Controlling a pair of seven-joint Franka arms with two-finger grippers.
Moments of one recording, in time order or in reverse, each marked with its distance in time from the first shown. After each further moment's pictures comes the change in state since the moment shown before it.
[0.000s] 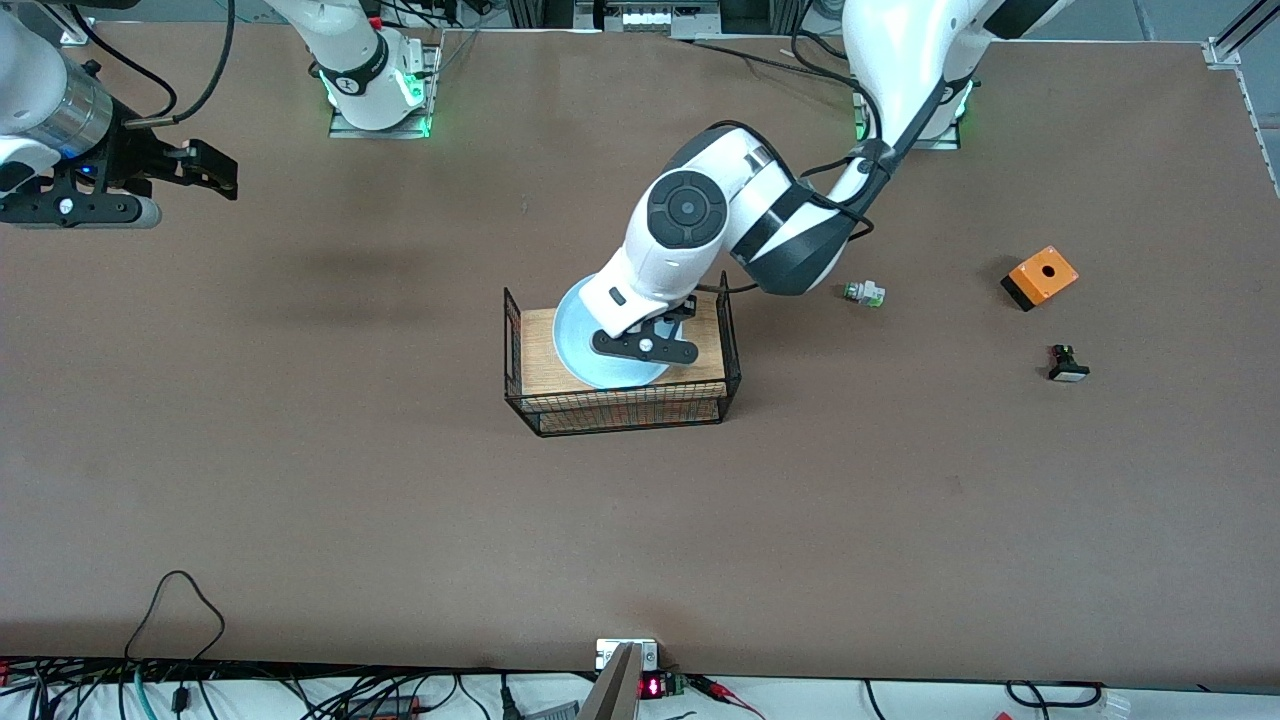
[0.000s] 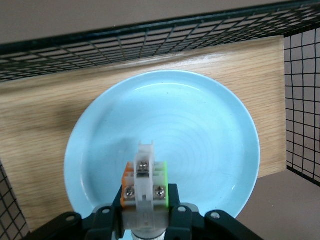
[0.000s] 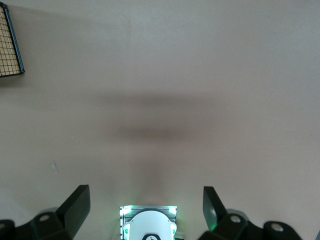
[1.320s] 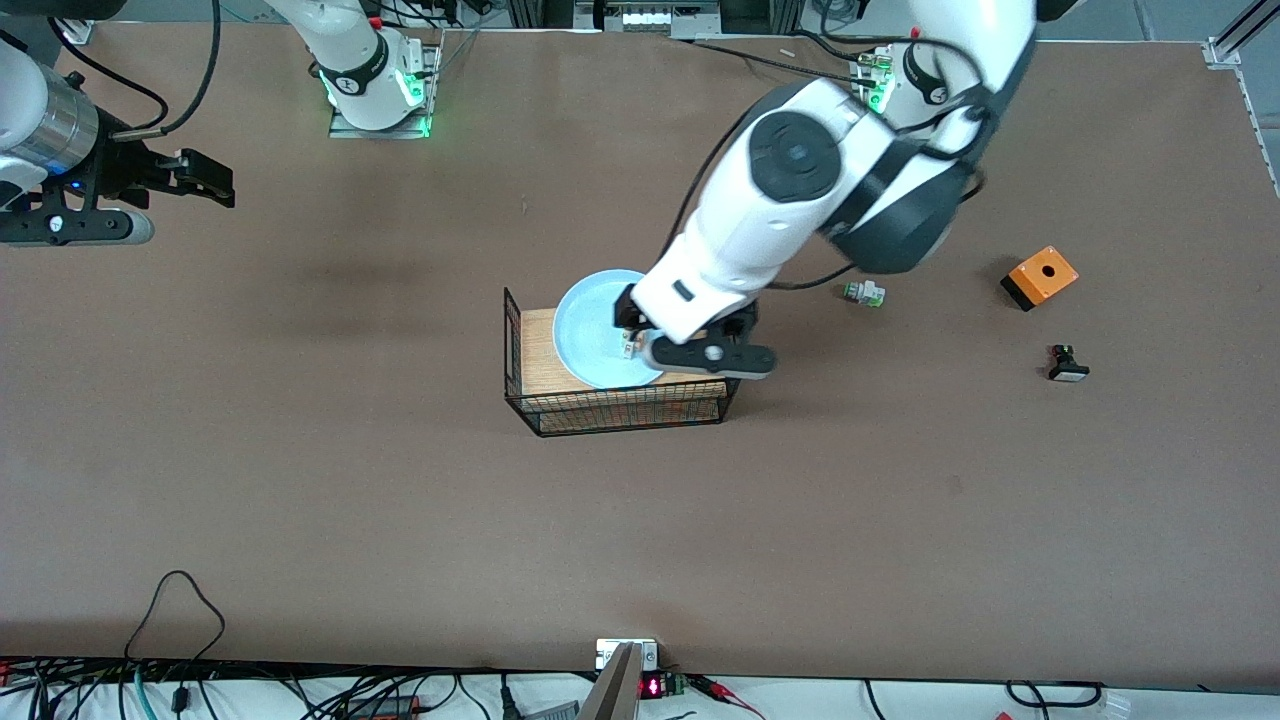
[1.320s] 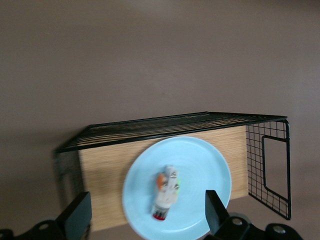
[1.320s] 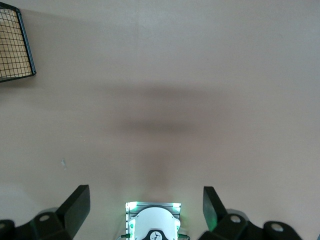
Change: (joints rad) left arm 0.116 -0.126 0.015 0.132 0.002 -0.127 0.006; right arm 0.001 0.077 0.000 0.123 0.014 -0.061 -0.004
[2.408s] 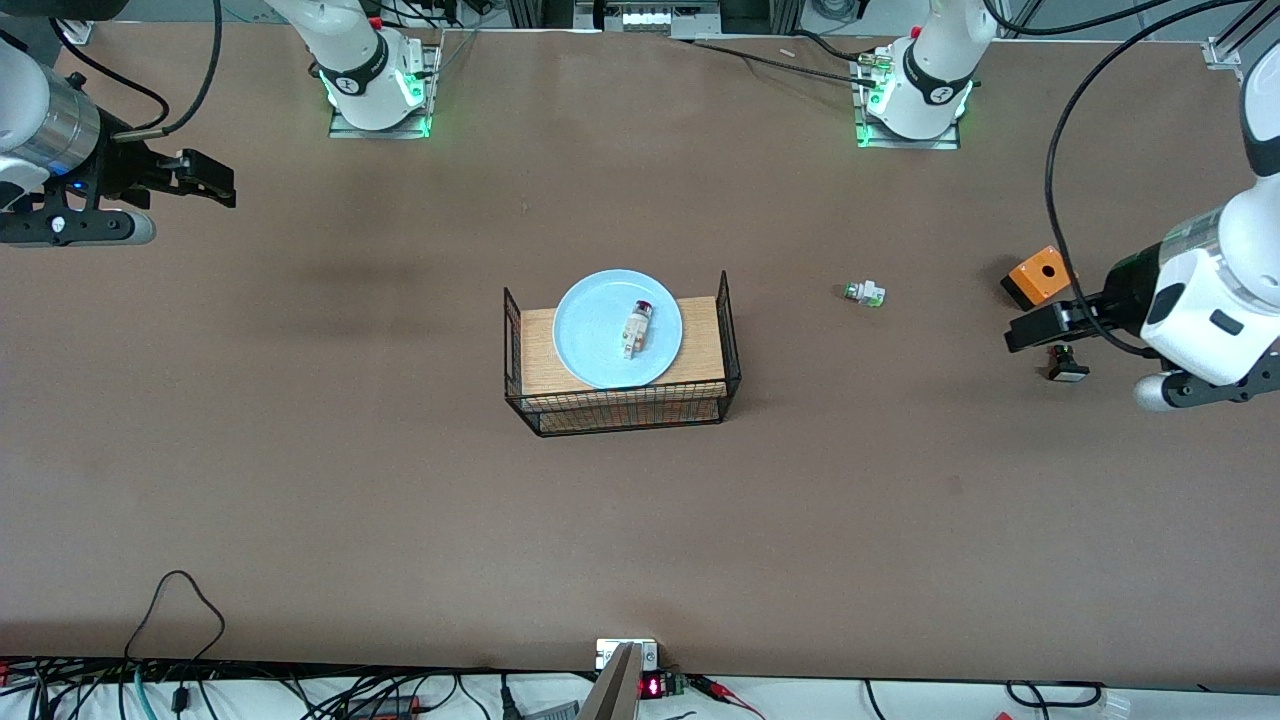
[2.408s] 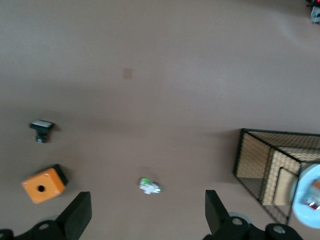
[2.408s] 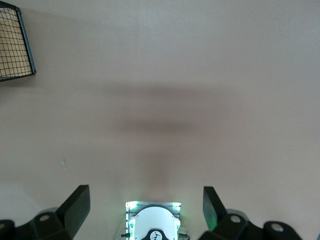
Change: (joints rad) left arm 0.482 -0.194 0.048 -0.015 0.002 -0.398 0.343; right arm 0.001 0.003 0.001 0.000 0.000 -0.002 0.000
